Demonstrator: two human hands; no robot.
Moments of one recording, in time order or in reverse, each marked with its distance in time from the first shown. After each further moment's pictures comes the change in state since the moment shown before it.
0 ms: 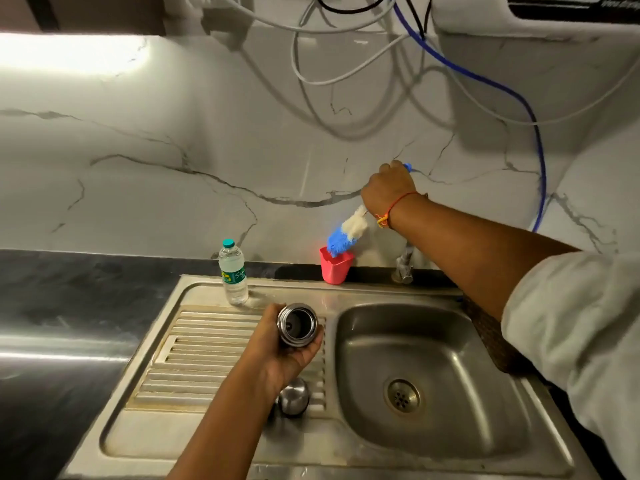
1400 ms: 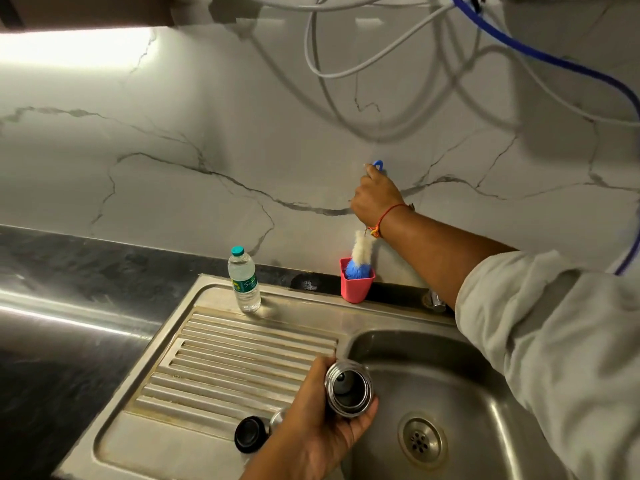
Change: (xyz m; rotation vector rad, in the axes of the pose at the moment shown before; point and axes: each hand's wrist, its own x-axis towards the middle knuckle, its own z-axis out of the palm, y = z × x) left_hand 0.014 -0.072 0.049 -0.011 0.136 -0.123; right_hand 0.131 -0.036 0.065 -0.191 0.266 -0.261
